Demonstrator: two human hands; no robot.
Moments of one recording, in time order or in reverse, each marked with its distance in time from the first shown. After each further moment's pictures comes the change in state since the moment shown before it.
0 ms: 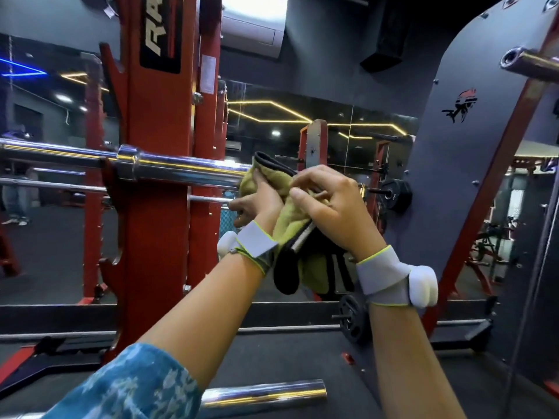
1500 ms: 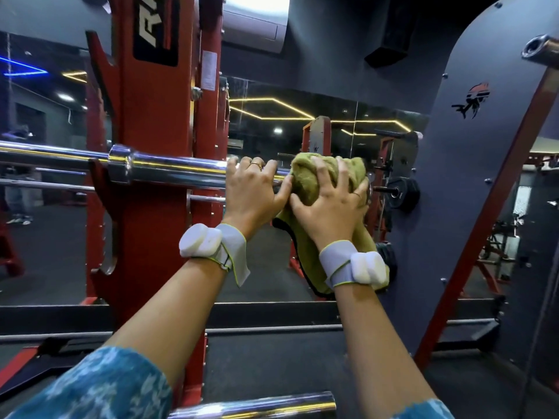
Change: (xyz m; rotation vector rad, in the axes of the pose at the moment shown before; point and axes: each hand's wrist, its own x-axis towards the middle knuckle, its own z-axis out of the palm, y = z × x) left_hand 0.061 0.015 -0.023 1.237 0.005 1.538; right_hand 0.023 0.062 0.062 -0.569 0.173 0.449
